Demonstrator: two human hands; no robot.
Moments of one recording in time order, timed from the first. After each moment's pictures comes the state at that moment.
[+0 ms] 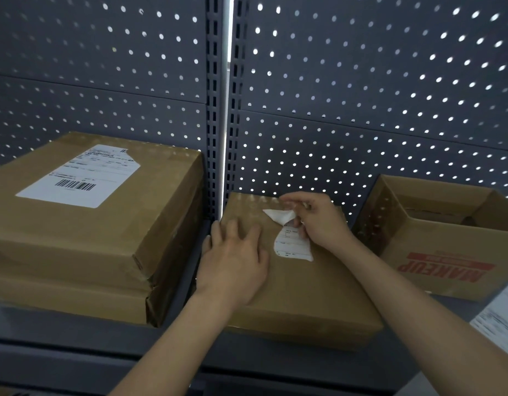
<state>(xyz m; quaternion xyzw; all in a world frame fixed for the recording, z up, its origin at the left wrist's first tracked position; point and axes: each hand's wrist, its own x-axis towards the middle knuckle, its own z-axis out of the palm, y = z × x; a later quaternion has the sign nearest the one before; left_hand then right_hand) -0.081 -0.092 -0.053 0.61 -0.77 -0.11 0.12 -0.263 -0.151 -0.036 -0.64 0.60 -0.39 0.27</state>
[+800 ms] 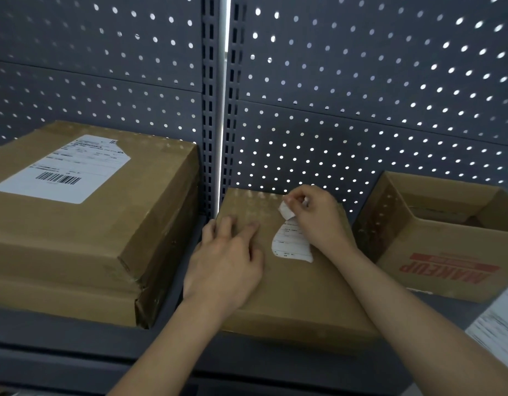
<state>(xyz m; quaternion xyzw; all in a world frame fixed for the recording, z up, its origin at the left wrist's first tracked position) -0.075 -0.091 -0.054 0.61 -0.76 -0.14 0.18 -0.257 -0.154 -0.041 -0.66 0.62 -0.40 0.12</state>
